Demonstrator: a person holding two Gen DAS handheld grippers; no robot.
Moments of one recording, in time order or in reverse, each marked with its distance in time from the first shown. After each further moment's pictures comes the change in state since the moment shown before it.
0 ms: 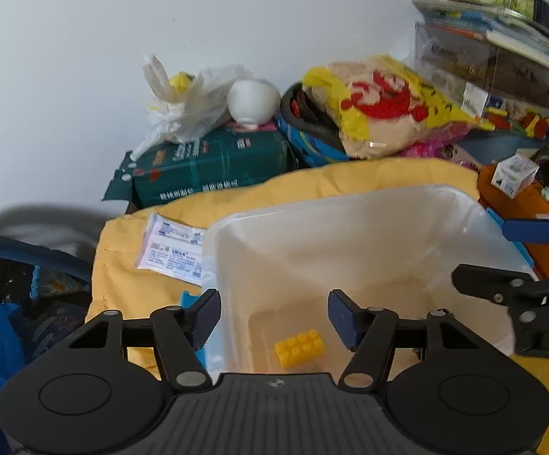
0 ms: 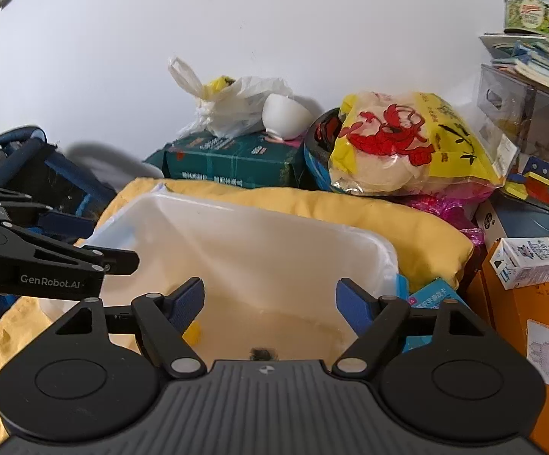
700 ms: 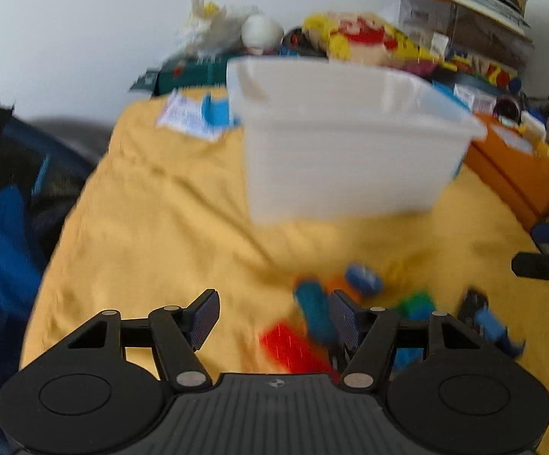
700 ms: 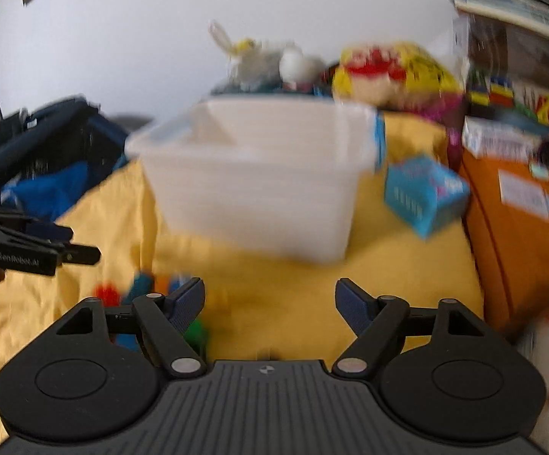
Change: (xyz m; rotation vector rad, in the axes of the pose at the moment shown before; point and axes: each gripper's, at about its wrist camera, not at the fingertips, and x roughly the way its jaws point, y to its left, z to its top) left arm -0.070 0.007 -0.177 -0.091 0.079 -0.062; right arm -0.096 0.008 -0.144 0.030 0.059 0.060
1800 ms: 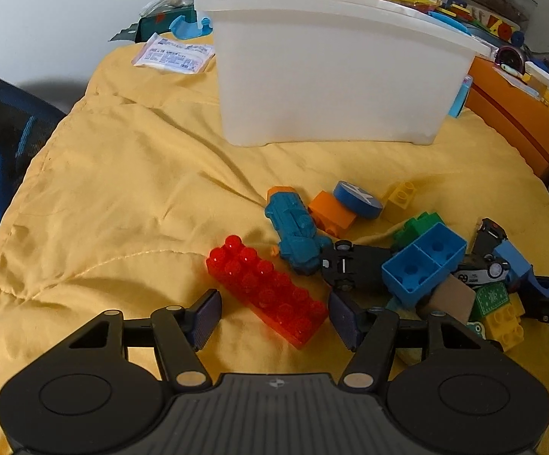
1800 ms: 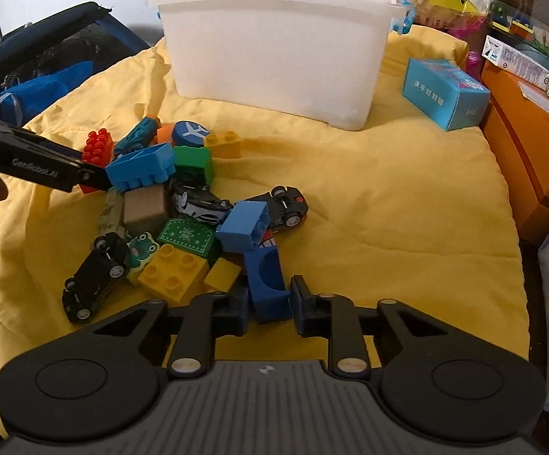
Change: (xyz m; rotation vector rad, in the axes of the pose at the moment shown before) left arm 0.041 -0.018 -0.041 0.022 0.089 -0.001; right arm 0.018 0.015 -0.076 -0.092 0.190 -0.019
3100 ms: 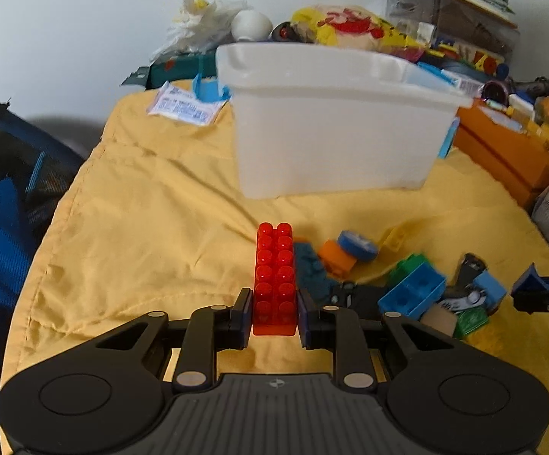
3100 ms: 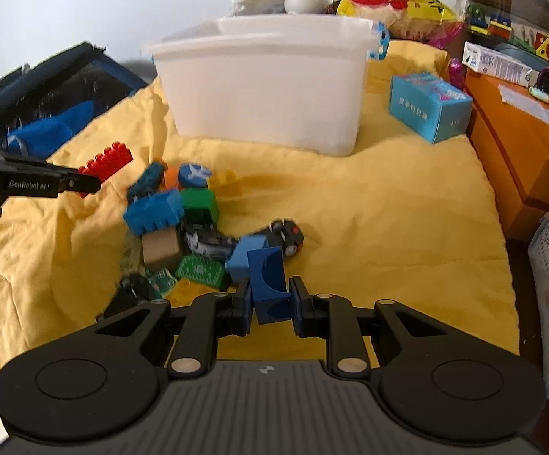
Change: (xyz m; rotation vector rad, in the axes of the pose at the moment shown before) left arm -0.042 0.012 0.010 0.017 -0.128 -0.014; right arm -0.027 -0.008 0.012 0.097 -0.071 0.035
